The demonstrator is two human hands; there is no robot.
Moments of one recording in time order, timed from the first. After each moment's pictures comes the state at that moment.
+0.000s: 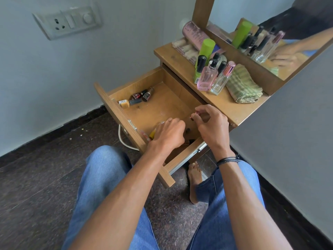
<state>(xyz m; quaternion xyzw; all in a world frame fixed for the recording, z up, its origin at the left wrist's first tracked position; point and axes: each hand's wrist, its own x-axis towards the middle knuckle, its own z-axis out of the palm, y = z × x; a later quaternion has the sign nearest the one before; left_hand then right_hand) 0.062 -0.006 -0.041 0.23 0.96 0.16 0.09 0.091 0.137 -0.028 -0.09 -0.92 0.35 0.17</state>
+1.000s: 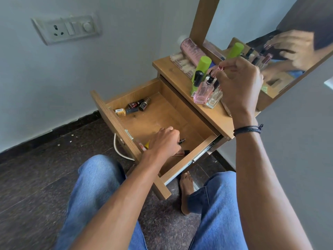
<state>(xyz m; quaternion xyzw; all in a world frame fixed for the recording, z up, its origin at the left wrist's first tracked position) 0.051 -0.012 -0.057 0.21 0.94 0.24 0.10 0.028 0.153 0.106 -0.12 -0.88 0.32 0.31</state>
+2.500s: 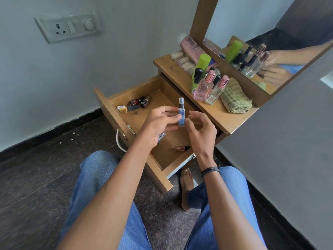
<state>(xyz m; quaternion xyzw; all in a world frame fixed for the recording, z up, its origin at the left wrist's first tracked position) 0.040 -0.037 -0.008 -0.02 0.60 0.77 0.22 0.096 0.101 -0.022 -0.14 -0.83 0.48 0.23</state>
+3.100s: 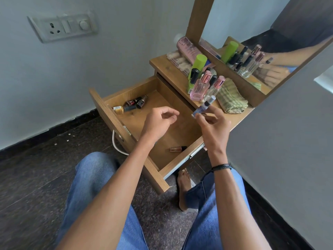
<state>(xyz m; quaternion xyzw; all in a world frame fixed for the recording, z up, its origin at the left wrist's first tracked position) 0.039 -0.028 -0.016 0.04 0.78 0.62 0.09 0.092 0.135 -0.001 -0.14 -0.81 0.50 0.26</state>
